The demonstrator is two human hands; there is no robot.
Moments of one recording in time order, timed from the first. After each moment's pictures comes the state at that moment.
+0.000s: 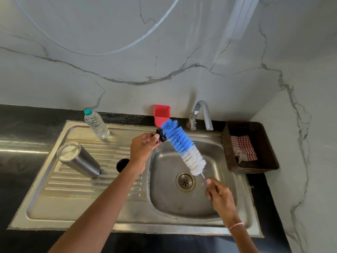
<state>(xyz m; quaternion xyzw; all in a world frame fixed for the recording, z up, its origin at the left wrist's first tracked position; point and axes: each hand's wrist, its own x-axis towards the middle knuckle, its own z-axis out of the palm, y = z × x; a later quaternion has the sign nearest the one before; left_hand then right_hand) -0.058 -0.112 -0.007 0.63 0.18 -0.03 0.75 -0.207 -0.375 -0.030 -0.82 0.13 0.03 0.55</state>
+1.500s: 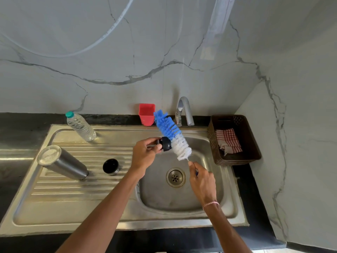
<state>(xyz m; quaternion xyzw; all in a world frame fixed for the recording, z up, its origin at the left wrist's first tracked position) -0.087 -0.172 0.009 0.74 0.10 -0.07 0.66 -0.179 -0.374 -0.033 -0.93 0.16 -0.04 0.33</state>
